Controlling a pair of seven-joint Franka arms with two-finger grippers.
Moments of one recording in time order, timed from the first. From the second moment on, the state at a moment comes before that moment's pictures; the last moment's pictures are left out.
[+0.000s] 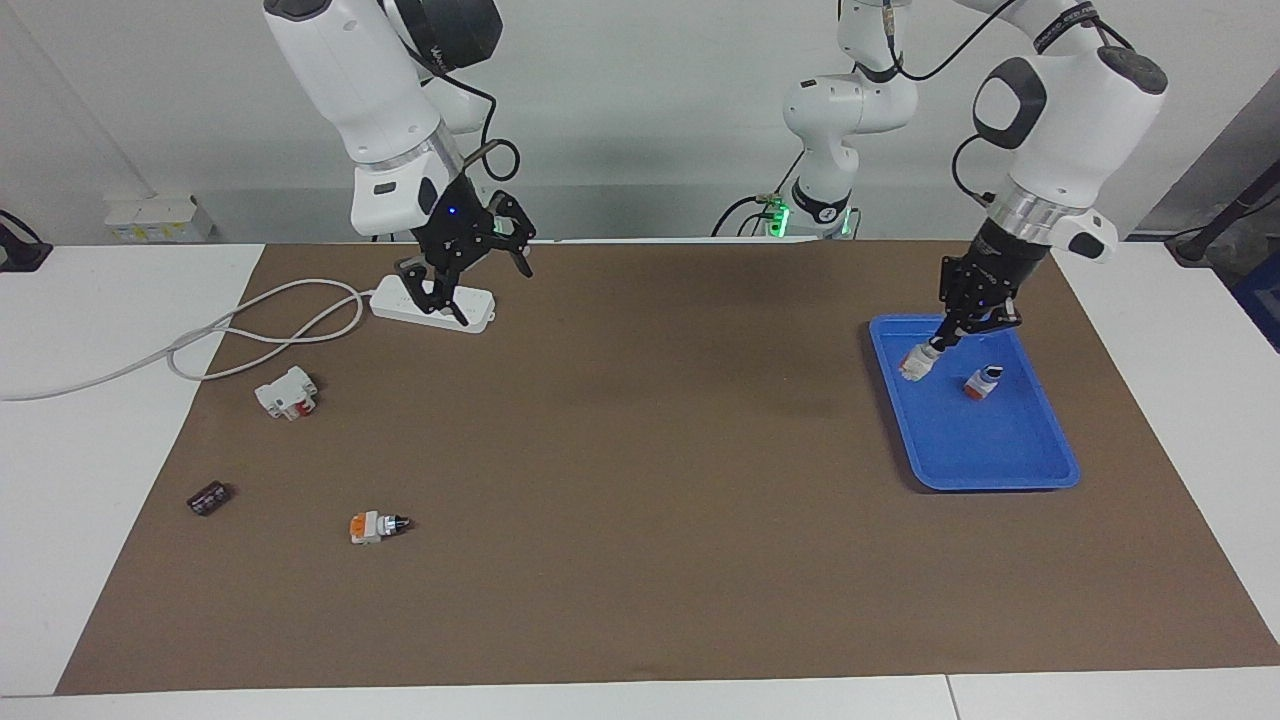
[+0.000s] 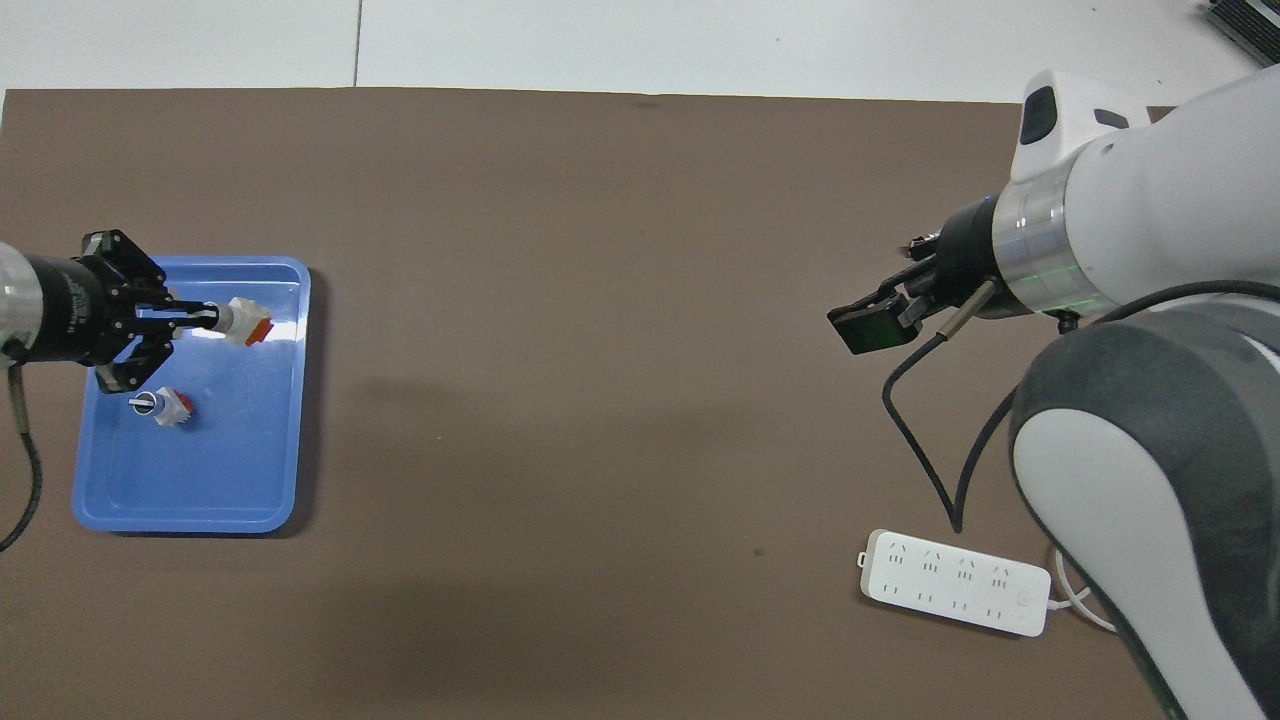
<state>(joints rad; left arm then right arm) 0.09 -0.10 -0.07 -1.97 -0.18 2.04 -1.43 -0.07 0.07 0.36 -1.56 0.15 1.79 -0.29</state>
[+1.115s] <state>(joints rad) 0.18 -0.09 -0.08 -2.26 -0.05 2.28 -0.42 0.06 0.05 0.02 -1.56 0.05 1.63 0.30</state>
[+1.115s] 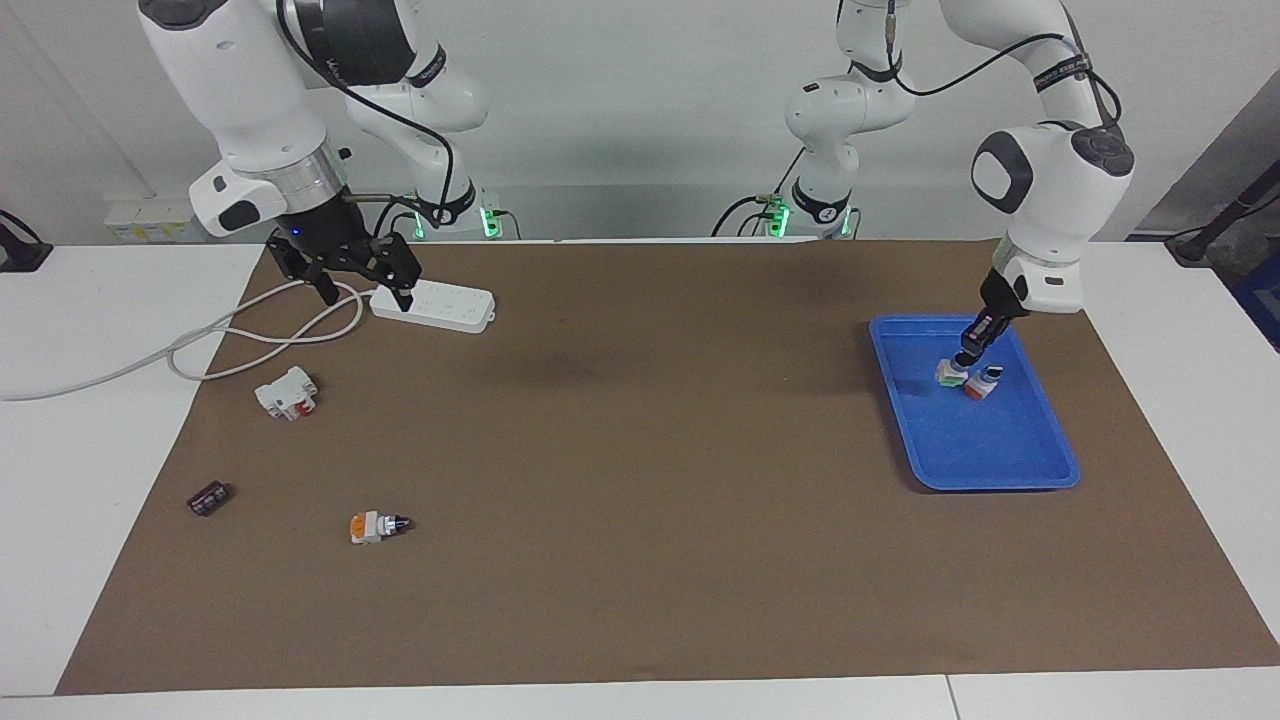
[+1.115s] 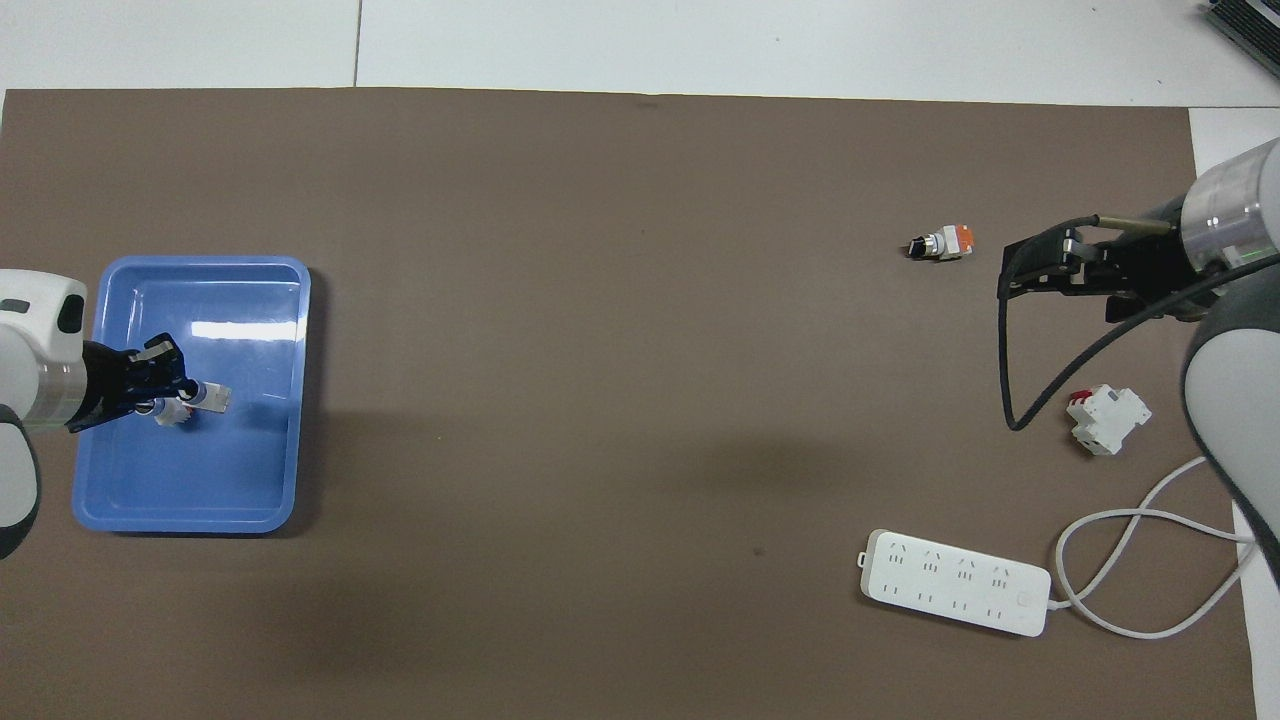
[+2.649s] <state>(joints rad) 0.12 -0.06 -0.10 -1.92 0.02 1.89 -0.30 0.11 0.03 -0.02 -1.56 -0.04 1.61 0.28</state>
